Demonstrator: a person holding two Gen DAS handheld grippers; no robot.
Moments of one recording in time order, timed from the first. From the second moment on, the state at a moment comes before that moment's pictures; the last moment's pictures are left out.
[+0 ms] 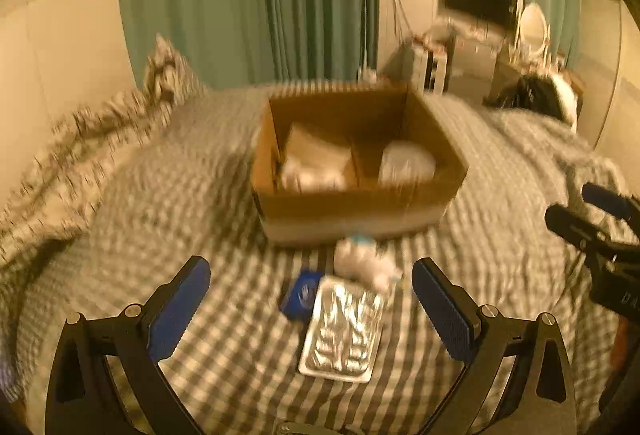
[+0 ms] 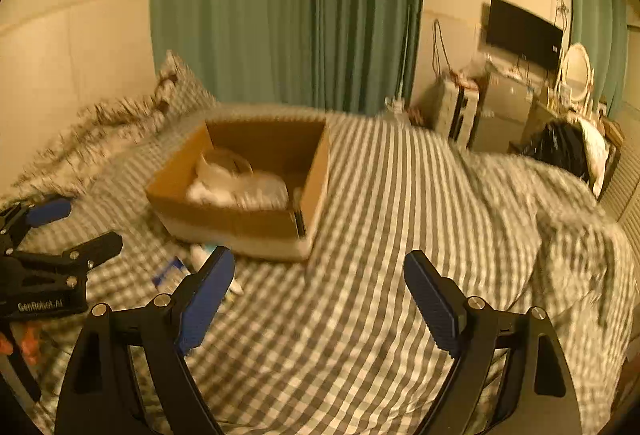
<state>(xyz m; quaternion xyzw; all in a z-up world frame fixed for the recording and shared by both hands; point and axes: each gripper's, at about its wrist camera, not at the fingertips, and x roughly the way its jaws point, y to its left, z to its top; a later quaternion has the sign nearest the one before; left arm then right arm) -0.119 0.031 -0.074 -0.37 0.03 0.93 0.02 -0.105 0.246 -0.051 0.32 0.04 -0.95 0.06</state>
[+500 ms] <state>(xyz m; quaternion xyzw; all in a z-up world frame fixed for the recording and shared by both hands) -0.139 0.052 -0.191 -0.47 0.05 0.88 0.07 -0.132 0.240 -0.134 0.40 0.04 -0.91 0.06</state>
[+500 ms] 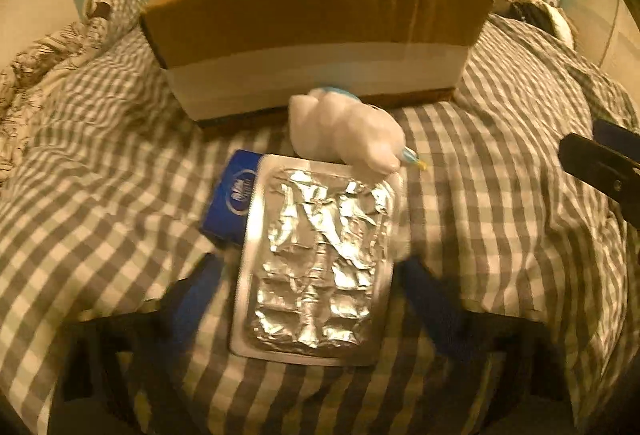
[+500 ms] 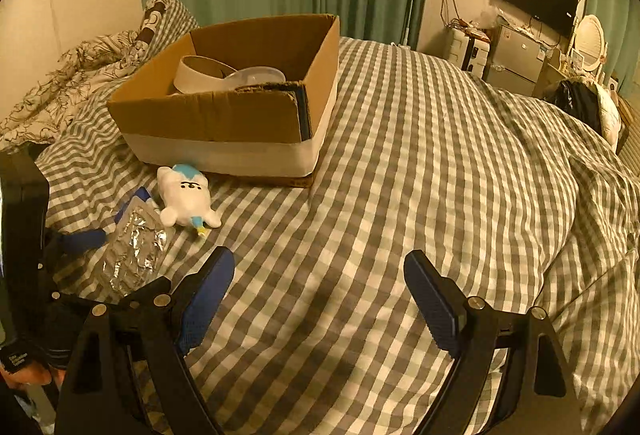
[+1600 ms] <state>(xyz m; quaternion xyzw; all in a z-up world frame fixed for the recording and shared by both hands) -0.164 -0.034 -0.154 -0.44 0.03 0.90 0.01 -0.207 0.120 -0.172 0.45 0.08 -0.88 0.15</state>
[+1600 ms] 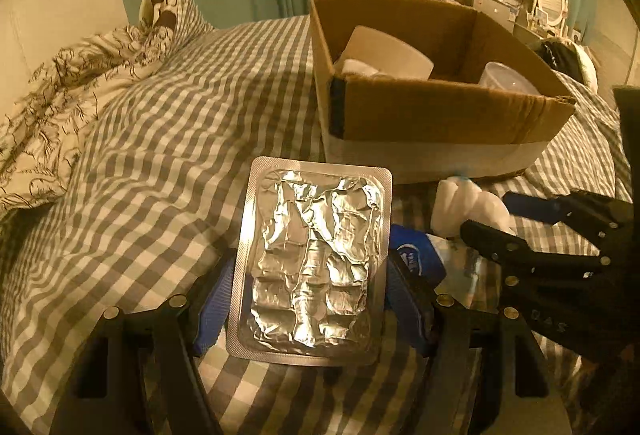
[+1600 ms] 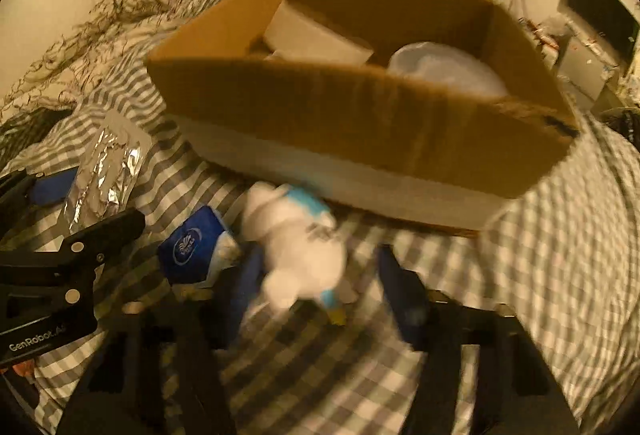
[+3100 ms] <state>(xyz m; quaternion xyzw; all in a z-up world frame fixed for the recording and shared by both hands) -0.197 0.031 0.061 -0.27 0.04 0.96 0.09 -0.157 0.197 0.079 0.23 0.09 -0.97 0.10</state>
